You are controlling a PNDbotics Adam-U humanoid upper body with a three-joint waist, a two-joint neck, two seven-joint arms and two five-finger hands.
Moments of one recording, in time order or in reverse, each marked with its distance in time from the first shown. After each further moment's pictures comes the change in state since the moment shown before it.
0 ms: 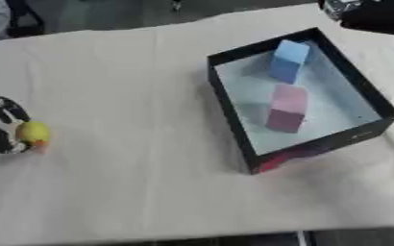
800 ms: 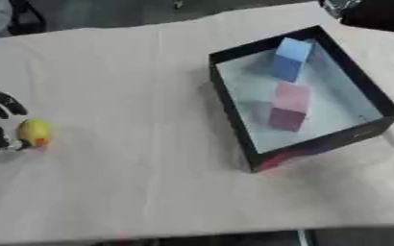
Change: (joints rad) left arm 0.011 0.027 0.000 -0.067 0.050 0.023 0.004; right arm 0.000 0.000 0.000 0.000 0.000 0.002 -0.004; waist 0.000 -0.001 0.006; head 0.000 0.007
